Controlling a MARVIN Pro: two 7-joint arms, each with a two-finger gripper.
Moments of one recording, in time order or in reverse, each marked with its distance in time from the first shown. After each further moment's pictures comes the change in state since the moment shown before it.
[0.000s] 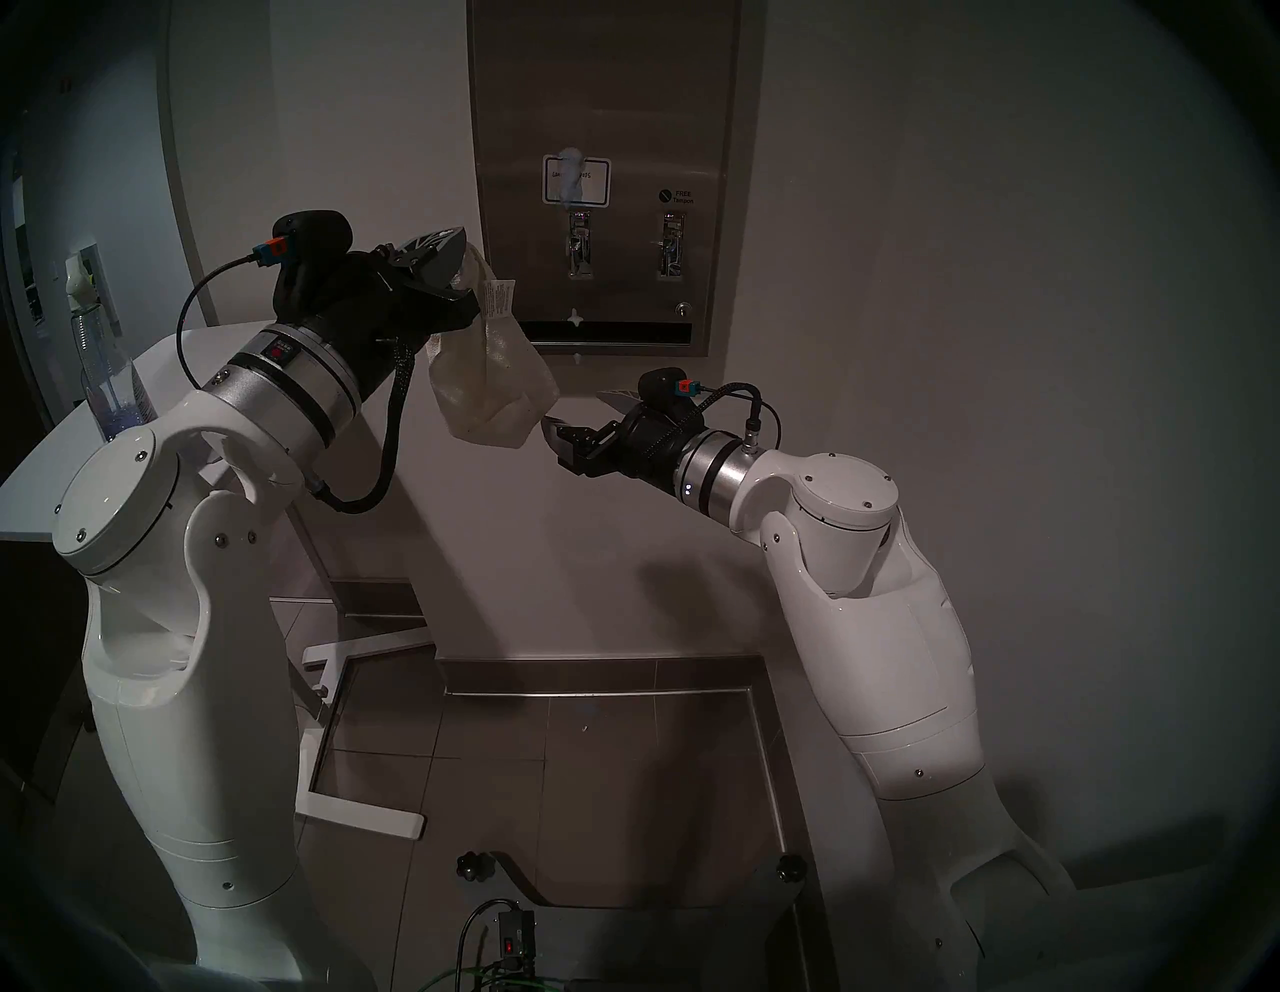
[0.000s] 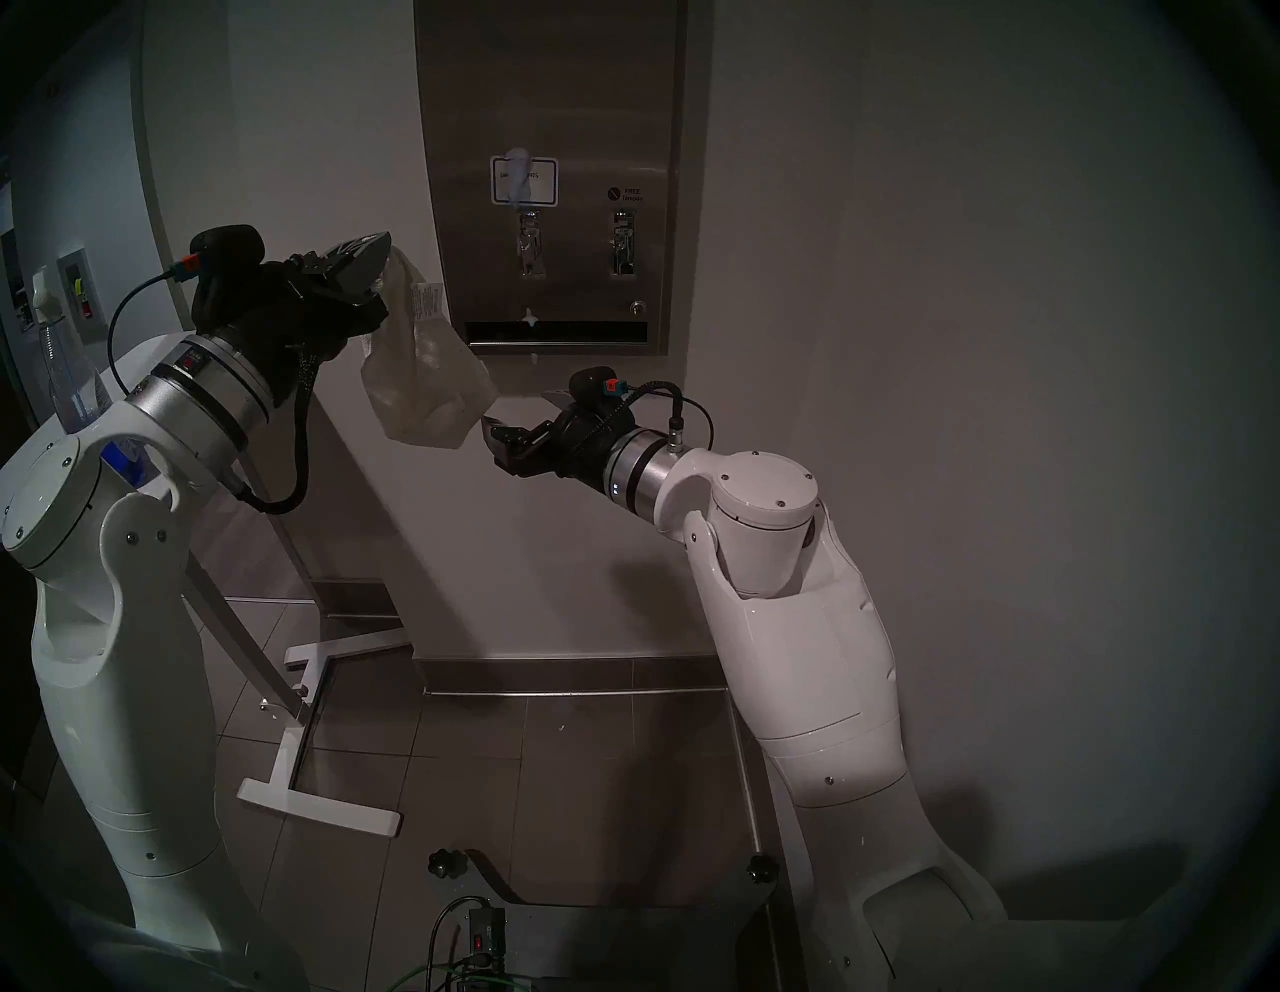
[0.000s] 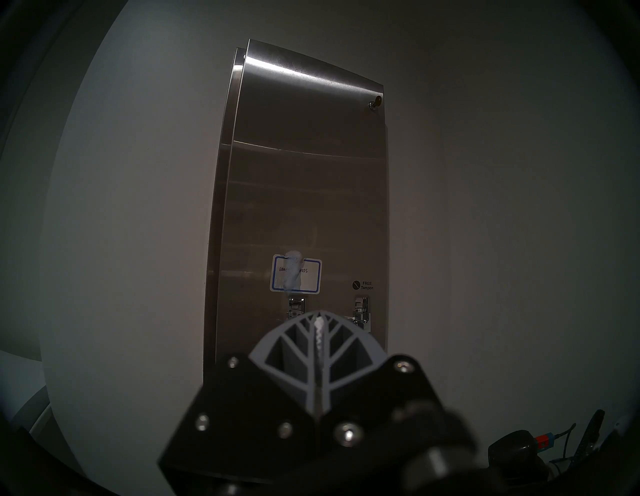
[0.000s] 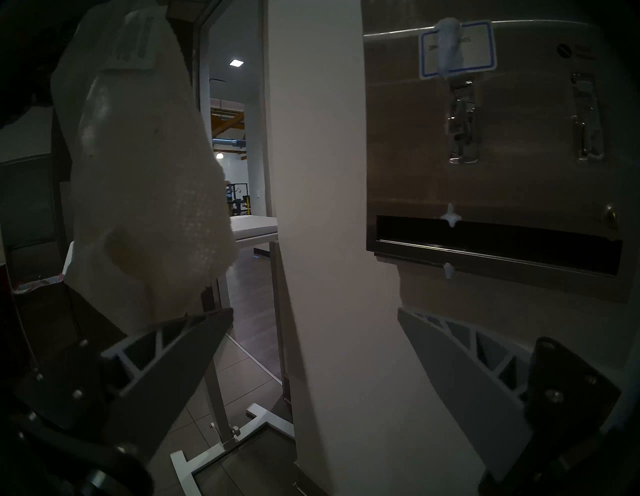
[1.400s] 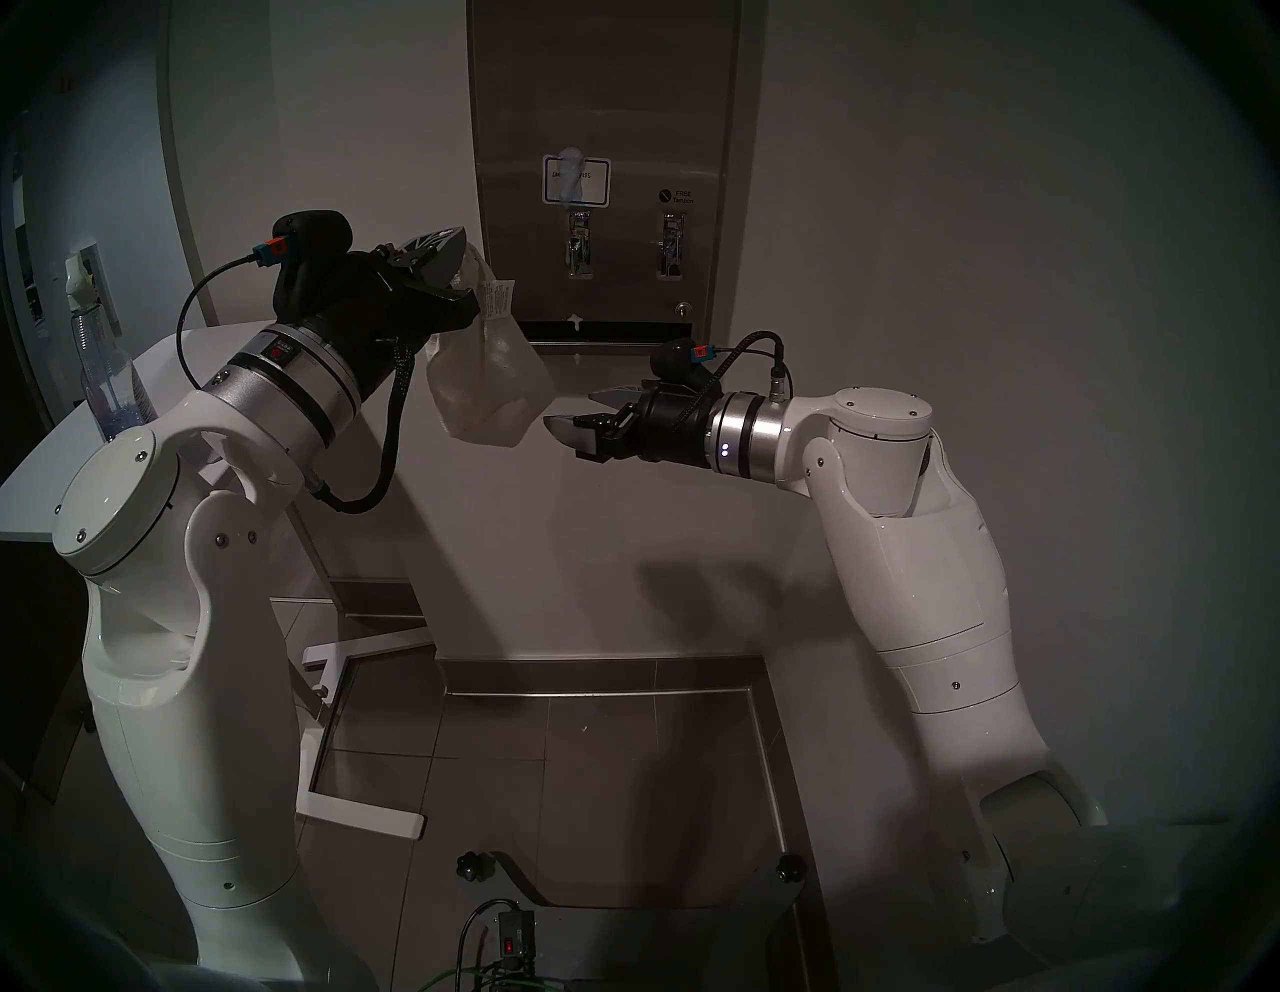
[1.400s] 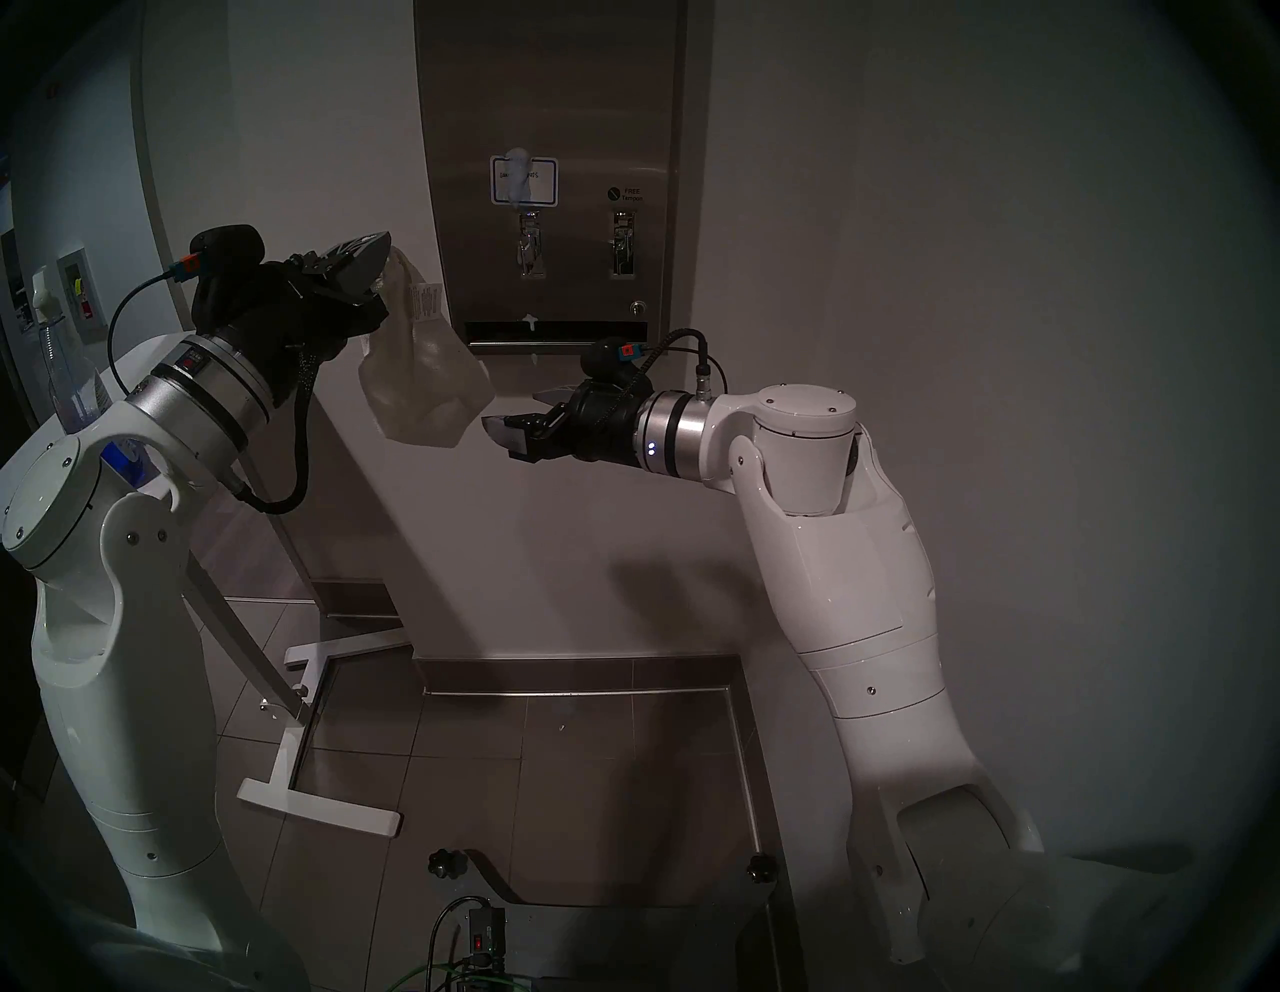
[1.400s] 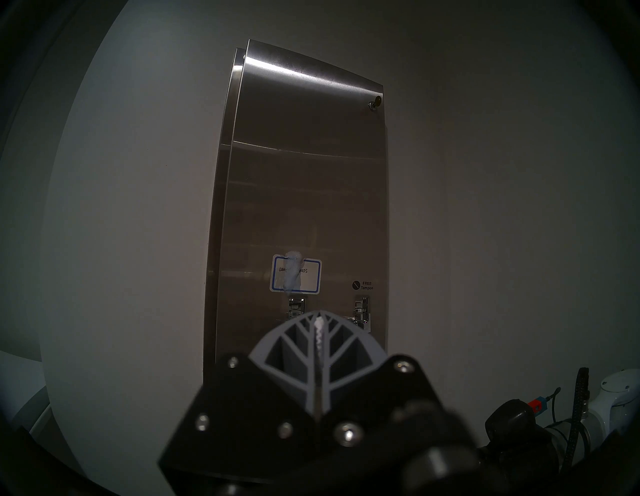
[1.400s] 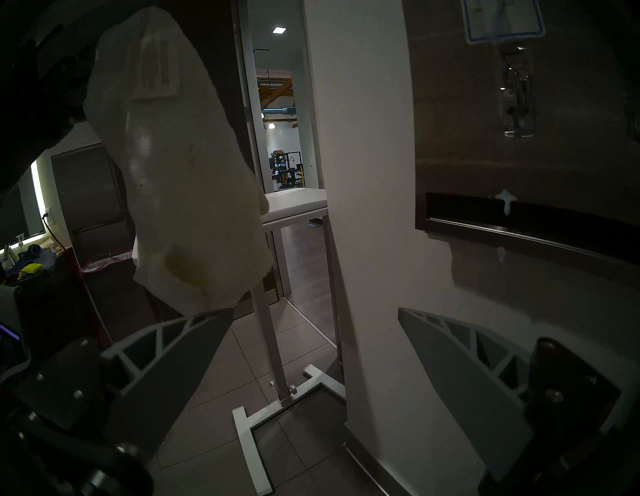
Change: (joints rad) left arm -0.001 -0.003 -0.001 0.000 0.005 0.000 -0.004; right arm 0.186 0.074 0.043 0.116 0.097 0.206 0.235
